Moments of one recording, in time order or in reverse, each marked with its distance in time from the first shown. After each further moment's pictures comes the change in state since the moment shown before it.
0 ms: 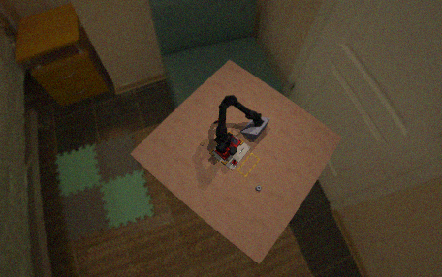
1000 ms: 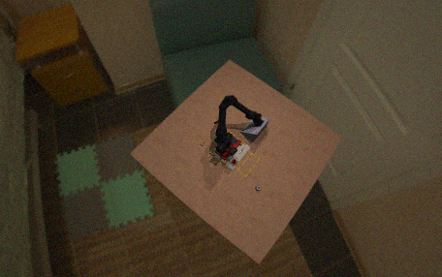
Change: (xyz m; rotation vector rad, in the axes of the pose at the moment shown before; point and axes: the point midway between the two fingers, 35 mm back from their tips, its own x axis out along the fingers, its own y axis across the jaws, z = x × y) arm 0.004 0.000 0.000 0.000 0.001 -0.001
